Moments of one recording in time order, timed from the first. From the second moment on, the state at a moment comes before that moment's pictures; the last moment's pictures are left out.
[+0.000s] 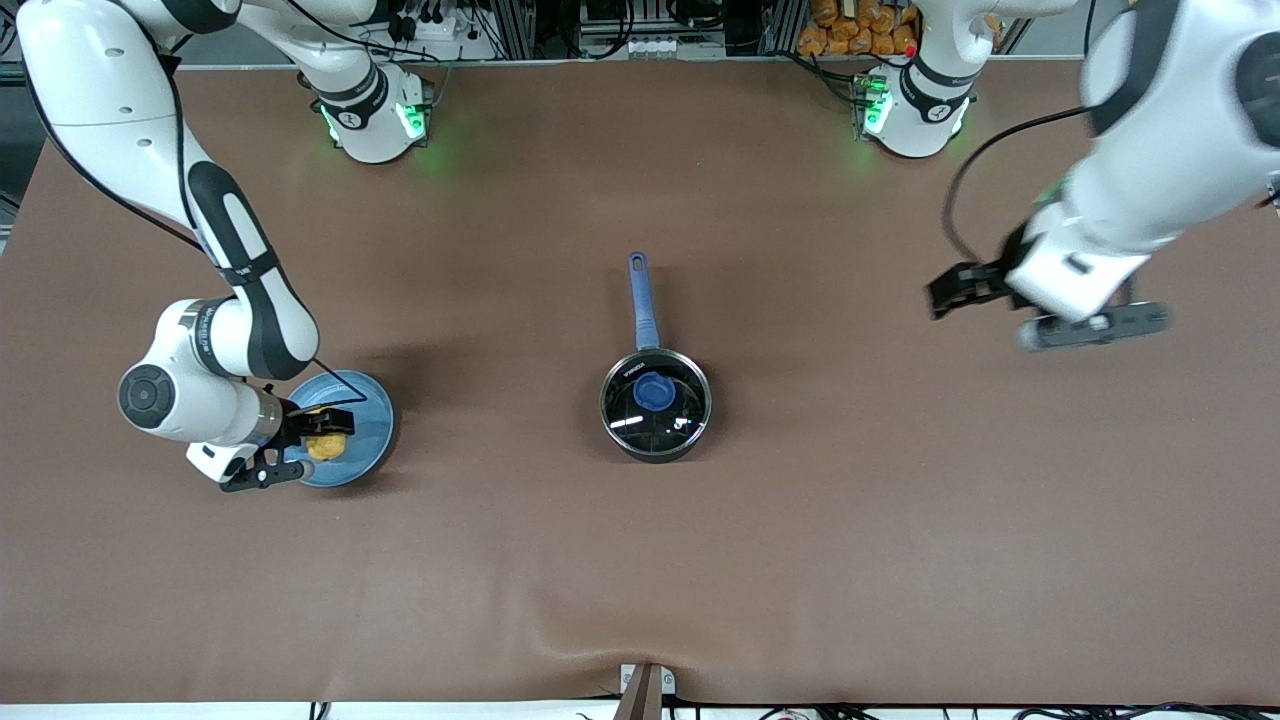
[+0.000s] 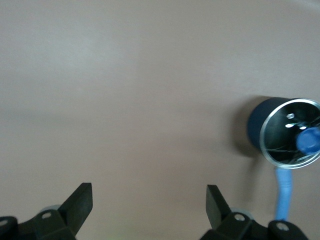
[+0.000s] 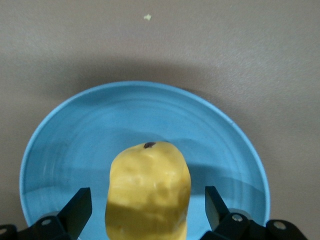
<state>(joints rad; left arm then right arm) -0.17 0.13 -0.15 -1.60 -0.05 1.71 -0.50 -0.06 0.61 0.05 -1.83 0.06 2.34 -0.24</state>
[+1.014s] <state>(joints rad) -0.58 0.56 -0.15 -1.39 0.01 2.08 -1.00 -0.05 0.58 0.09 -1.78 0.06 2.35 -0.24</state>
